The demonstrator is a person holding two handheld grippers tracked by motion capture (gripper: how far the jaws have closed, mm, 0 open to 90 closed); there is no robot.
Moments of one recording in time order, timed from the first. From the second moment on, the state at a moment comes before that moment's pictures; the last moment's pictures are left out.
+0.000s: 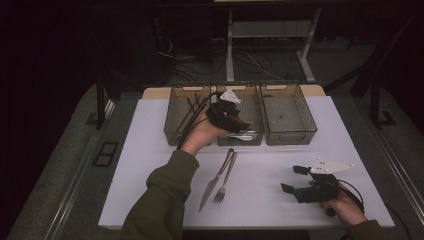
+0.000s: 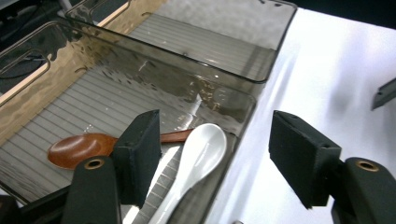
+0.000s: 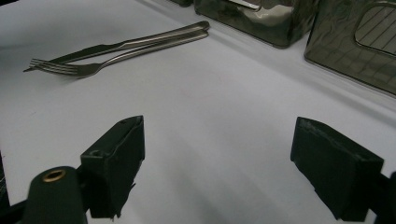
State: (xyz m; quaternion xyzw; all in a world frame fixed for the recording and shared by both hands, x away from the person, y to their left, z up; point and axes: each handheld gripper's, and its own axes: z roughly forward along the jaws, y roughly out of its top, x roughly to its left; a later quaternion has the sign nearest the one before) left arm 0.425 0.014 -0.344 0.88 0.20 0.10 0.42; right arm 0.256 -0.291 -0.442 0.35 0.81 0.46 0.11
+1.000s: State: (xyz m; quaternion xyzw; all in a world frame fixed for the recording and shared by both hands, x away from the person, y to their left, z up) left arm 0.348 0.056 -0.376 0.89 0.20 0.09 0.40; right arm 0.257 -0.292 -0.442 0.35 0.81 0.46 0.11
